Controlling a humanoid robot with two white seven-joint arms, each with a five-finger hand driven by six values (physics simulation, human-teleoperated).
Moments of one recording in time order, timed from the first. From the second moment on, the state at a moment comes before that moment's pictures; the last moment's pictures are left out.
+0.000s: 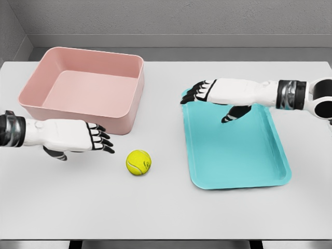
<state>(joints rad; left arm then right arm) -0.72 1.04 -0.90 -1.77 -0.37 -0.61 -0.60 -0.85 -0.78 0.89 -1.44 0.16 -0.61 0.43</state>
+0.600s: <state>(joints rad) -0.73 0.81 -0.92 -1.77 -0.37 -0.61 -0.57 -0.78 -0.86 0.84 -1.26 0.16 -0.61 0.26</state>
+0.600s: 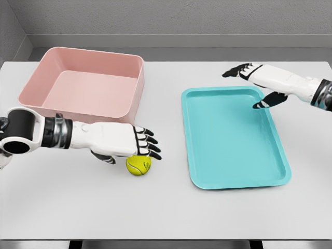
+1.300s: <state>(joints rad) -0.75 0.82 -0.95 -1.77 -0.34 -0.61 -0.57 -0.73 -0.86 0.76 -1.26 0.16 -0.61 0.31</state>
